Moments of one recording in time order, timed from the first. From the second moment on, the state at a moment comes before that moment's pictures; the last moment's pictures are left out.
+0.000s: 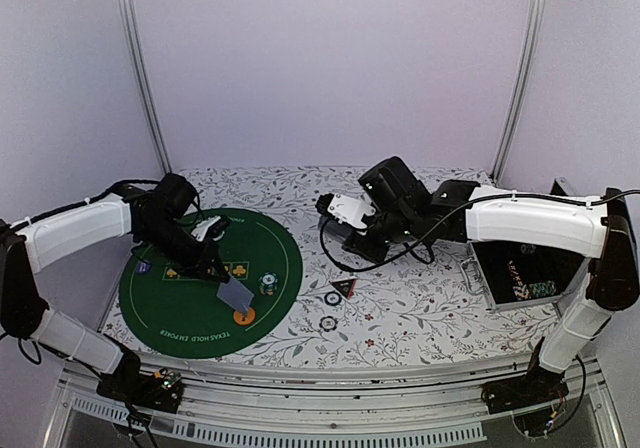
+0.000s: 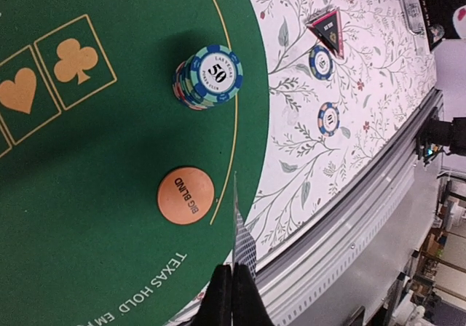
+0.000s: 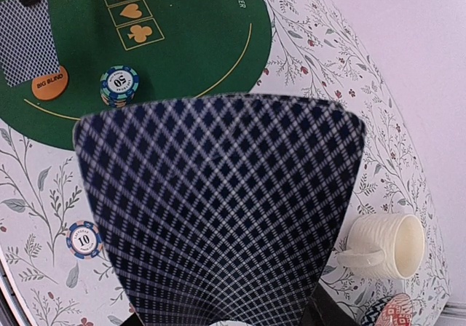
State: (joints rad) left arm -0.40 1.35 0.97 -0.88 0.51 -0.16; right arm 0.97 1.66 1.34 -0.46 0.18 -0.35
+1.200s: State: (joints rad) left arm -0.33 1.93 1.17 -0.27 0.46 -0.48; right arm 0.97 1.66 1.35 -0.53 0.20 -0.30
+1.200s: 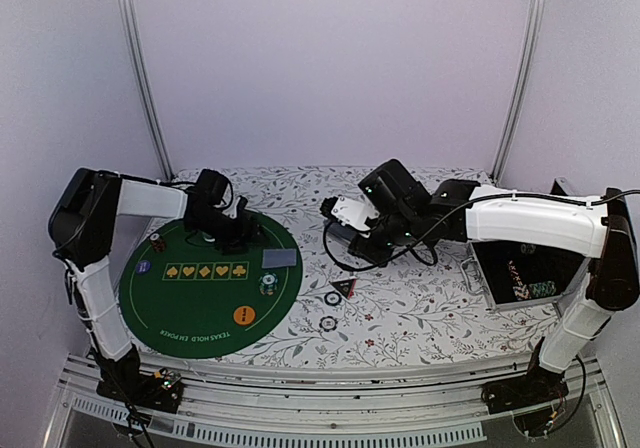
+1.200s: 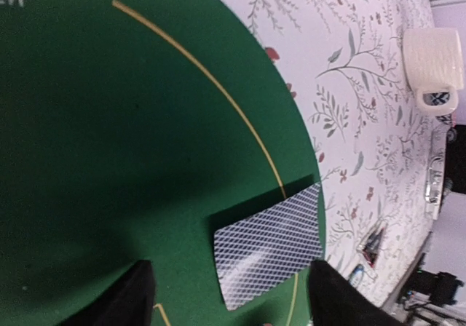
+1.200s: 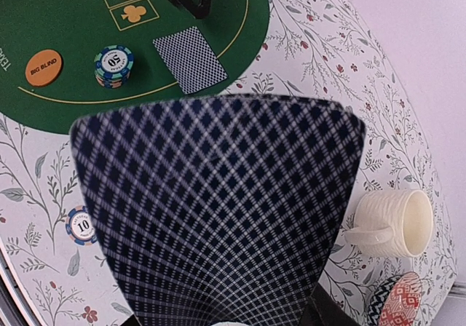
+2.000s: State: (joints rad) left arm -0.57 1.71 1.28 -0.13 0.78 -0.44; right arm 1.02 1.68 1.43 -0.55 0.23 -0.33
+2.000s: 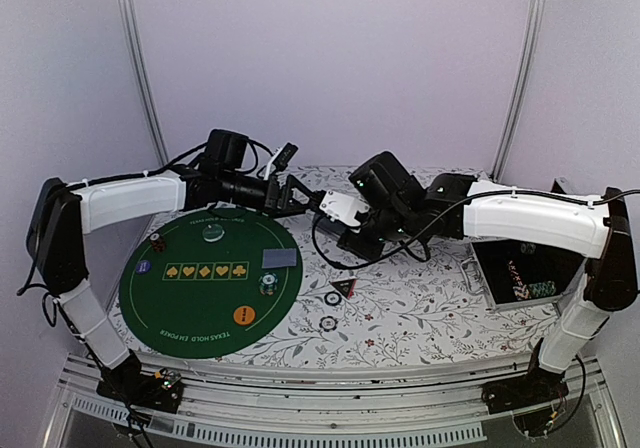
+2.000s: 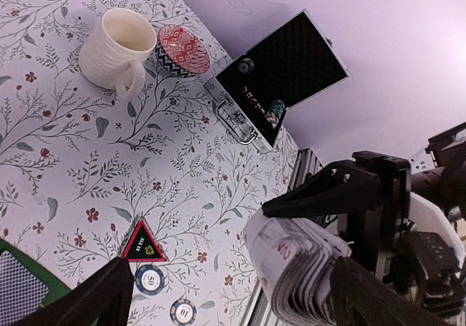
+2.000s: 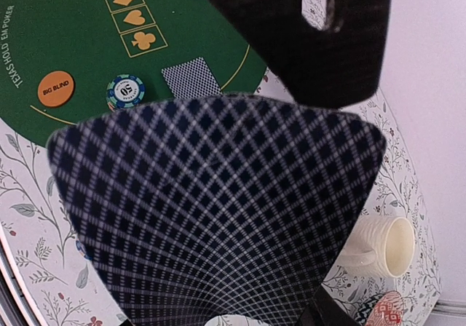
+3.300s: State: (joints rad) left arm -0.65 1.75 1.40 -0.29 0.65 -0.34; right arm 1.01 1.69 1.43 -0.53 0.24 -0.32
